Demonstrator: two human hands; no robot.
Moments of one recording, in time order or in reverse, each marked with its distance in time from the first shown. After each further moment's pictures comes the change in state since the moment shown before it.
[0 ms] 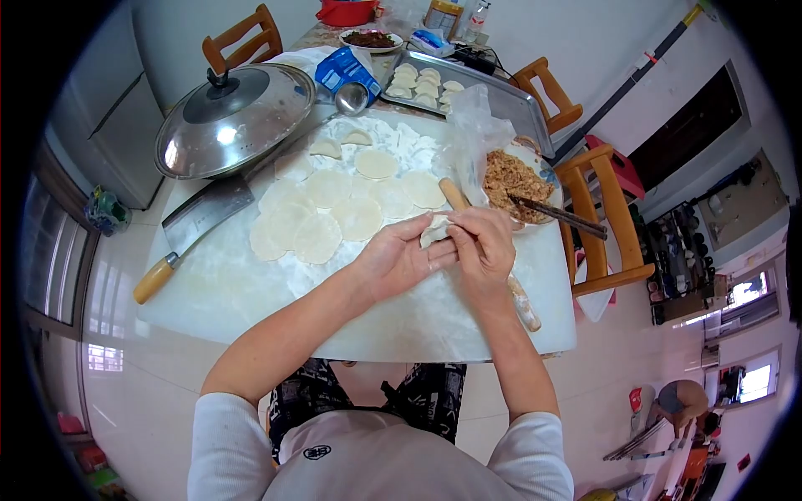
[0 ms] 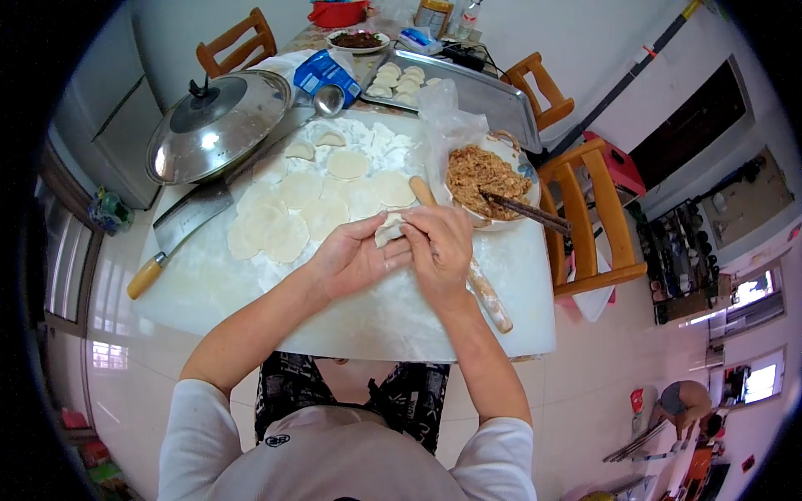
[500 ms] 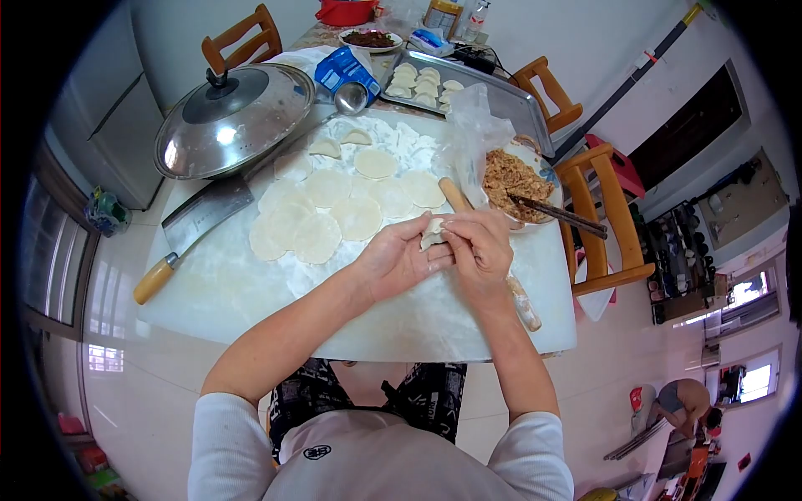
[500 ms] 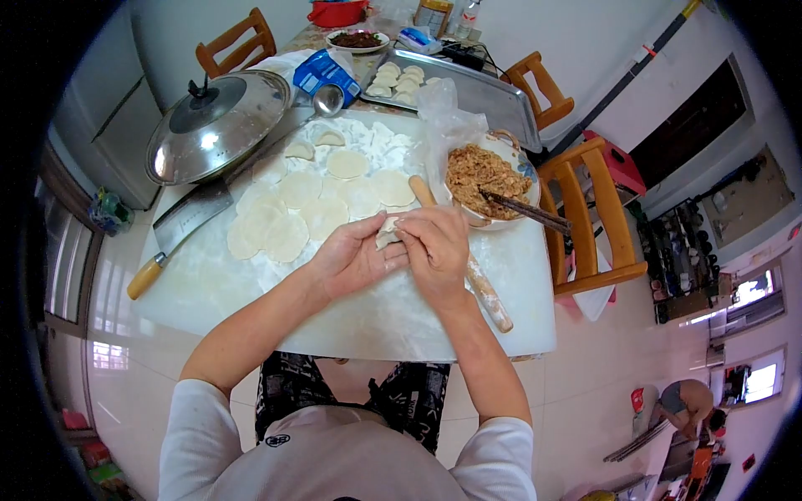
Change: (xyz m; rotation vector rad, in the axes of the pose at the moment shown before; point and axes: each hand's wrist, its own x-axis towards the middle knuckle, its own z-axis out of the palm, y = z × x) left_hand 0.004 0.001 -0.010 0.050 -0.028 -0.026; right_hand -0.002 0.002 -0.001 -0.010 -0.057 -0.034
